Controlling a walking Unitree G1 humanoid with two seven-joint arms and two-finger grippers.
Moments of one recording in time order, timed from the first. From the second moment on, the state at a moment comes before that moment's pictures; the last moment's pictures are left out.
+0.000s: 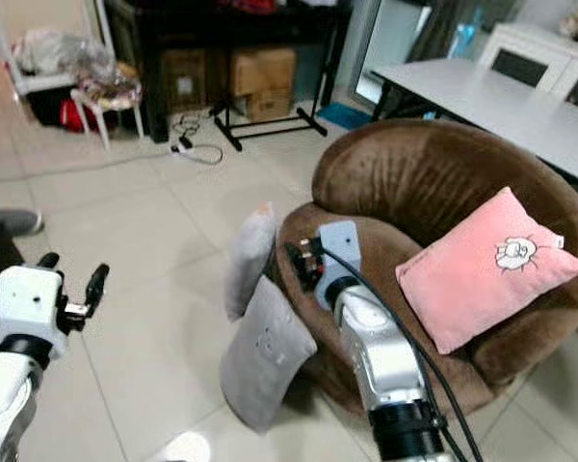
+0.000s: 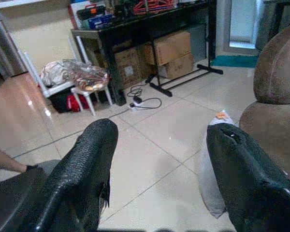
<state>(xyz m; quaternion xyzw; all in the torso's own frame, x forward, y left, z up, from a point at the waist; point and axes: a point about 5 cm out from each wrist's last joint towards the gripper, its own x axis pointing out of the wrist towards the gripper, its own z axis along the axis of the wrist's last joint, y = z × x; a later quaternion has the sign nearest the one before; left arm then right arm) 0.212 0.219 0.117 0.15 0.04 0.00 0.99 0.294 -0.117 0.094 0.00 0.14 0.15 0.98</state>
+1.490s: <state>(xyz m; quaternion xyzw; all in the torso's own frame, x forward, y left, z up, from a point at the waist) 0.207 0.229 0.119 0.15 0.04 0.03 0.99 0.296 -0.101 0.095 0.01 0.15 0.18 0.97</state>
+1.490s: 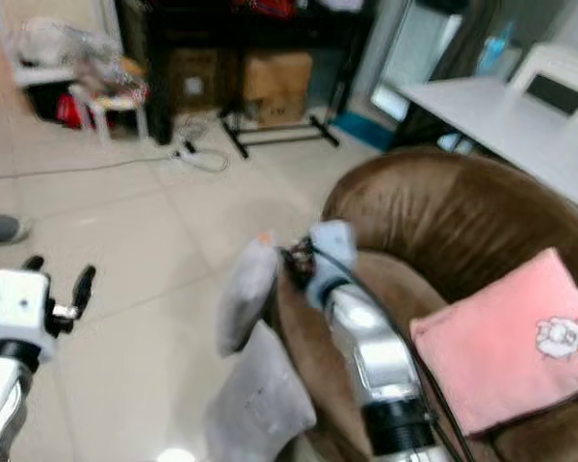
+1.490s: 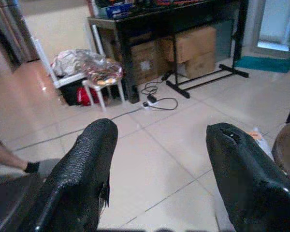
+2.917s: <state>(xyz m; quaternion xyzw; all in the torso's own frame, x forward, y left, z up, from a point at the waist) 0.201 0.221 0.112 0.13 0.03 0.03 0.99 0.296 -0.112 0.096 0.00 0.14 0.17 0.98</state>
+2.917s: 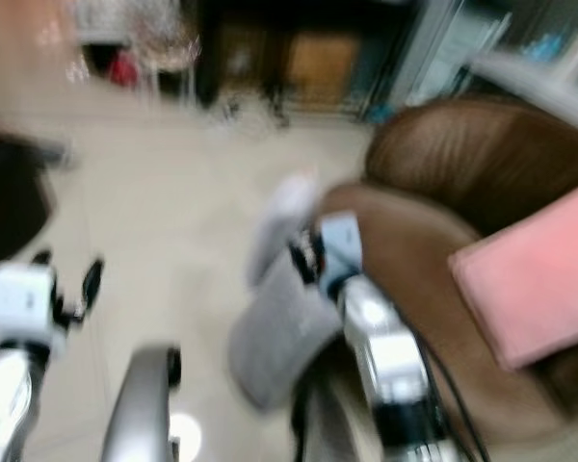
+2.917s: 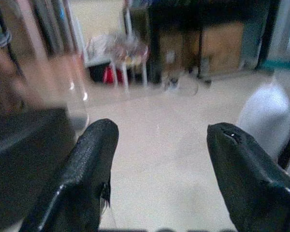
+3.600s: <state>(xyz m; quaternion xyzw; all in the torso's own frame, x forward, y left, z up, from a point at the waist) 0.204 0.217 0.116 0.14 0.02 0.01 0.99 0.298 -0.122 0.092 -0.04 0.15 0.15 0.98</state>
